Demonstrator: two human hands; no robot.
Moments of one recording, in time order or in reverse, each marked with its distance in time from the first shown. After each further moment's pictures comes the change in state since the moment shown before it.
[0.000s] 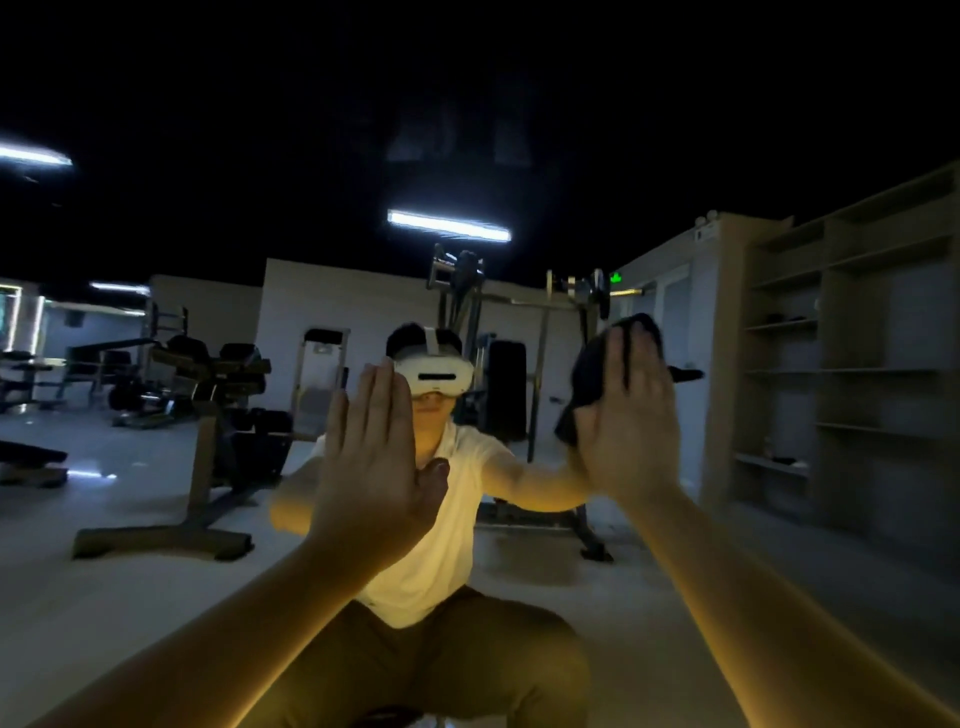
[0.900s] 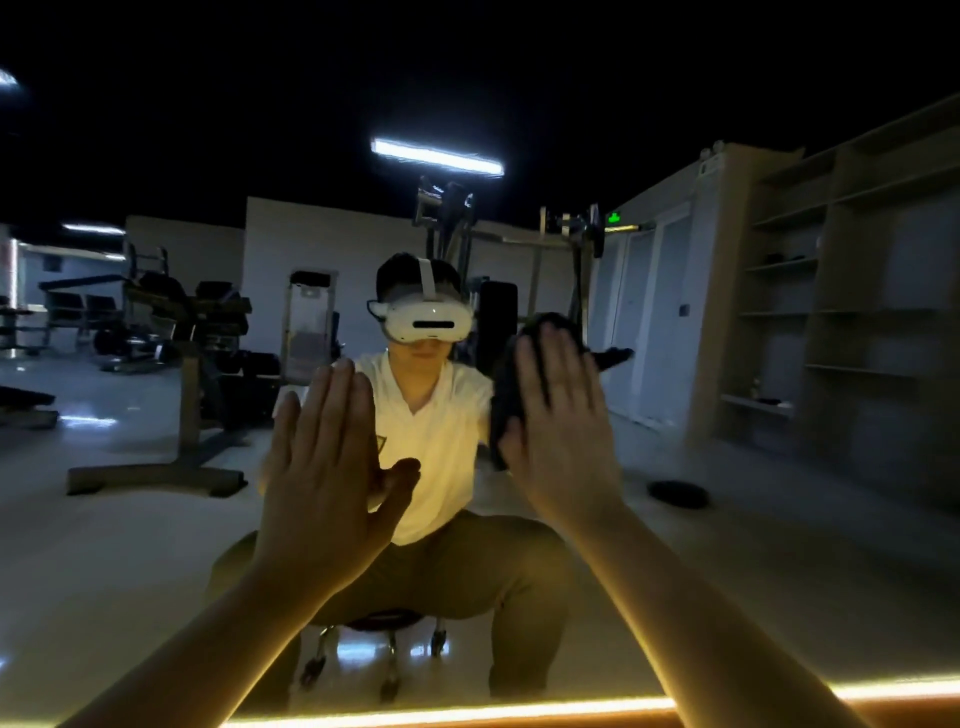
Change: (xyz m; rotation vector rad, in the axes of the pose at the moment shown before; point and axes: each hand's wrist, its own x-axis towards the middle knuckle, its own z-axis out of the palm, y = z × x) left_hand -0.076 0.032 0.017 -0.070 0.044 -0.023; right_hand -0.088 -0.005 0.041 0.066 0.016 -0.296
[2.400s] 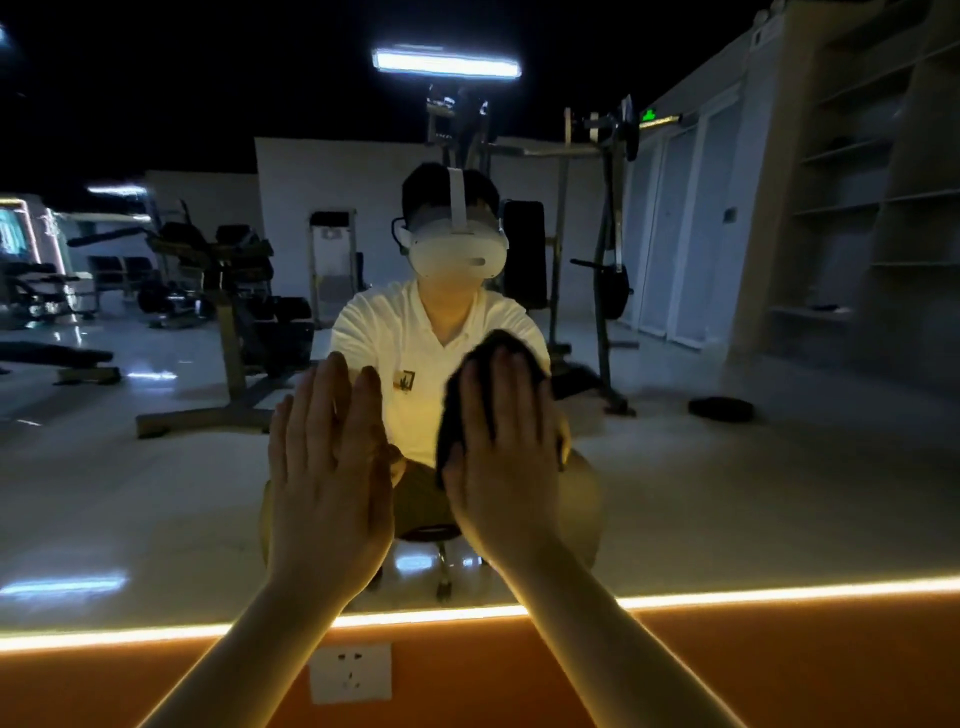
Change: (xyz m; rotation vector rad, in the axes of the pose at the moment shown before) left_hand -0.081 -0.003 0.008 -0.150 -0.032 -0.021; right_hand -0.091 -0.111 0.042 0.227 0.064 0.124
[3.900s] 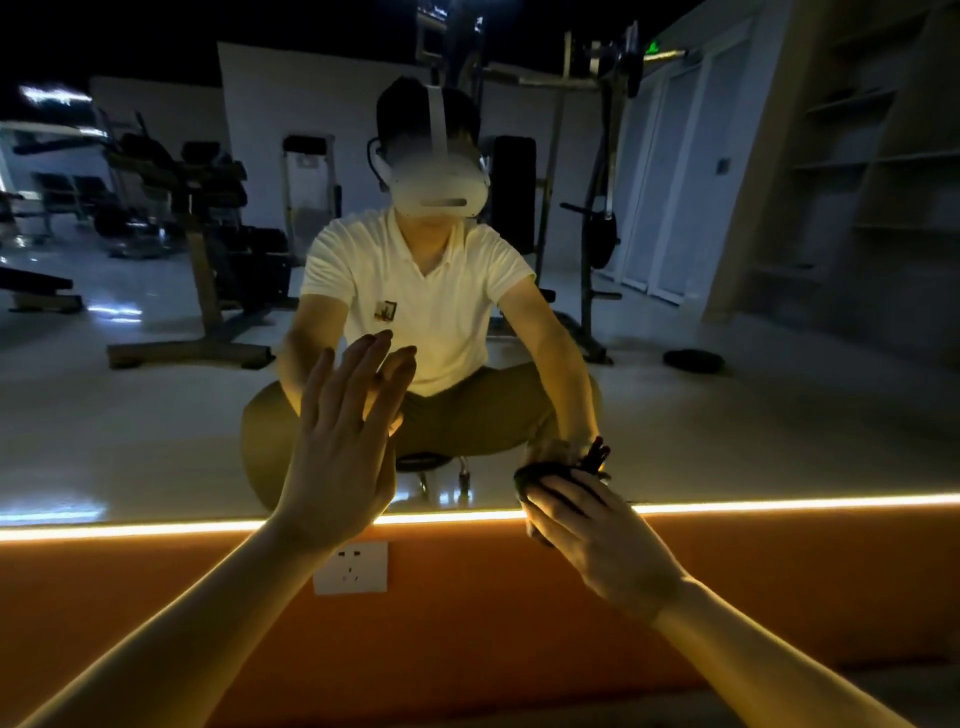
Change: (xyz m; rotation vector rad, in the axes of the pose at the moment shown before) left_hand -0.036 0.000 -0.010 -0.133 -0.156 0.140; right_hand -0.142 0.089 -0.059 -0.223 -0.460 -0.635
